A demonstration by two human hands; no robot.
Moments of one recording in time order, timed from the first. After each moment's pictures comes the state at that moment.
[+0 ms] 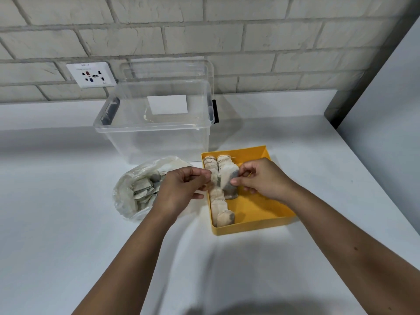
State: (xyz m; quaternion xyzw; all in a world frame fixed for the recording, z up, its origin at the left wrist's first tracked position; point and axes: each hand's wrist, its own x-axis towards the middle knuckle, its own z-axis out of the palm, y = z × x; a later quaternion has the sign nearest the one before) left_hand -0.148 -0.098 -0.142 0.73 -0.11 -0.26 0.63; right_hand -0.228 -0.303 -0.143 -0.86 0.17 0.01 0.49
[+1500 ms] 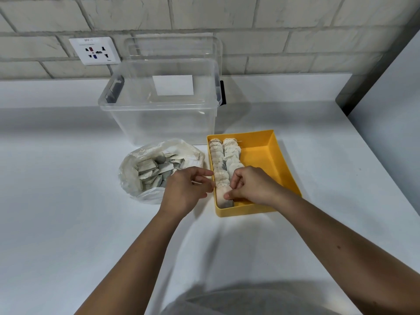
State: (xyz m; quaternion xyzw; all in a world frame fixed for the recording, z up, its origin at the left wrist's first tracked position) left_hand -0.172 -0.084 -0.165 0.79 -0.11 -0.24 0.55; right_hand -0.238 -0.259 -0.162 -0.90 0.18 0.12 0.37
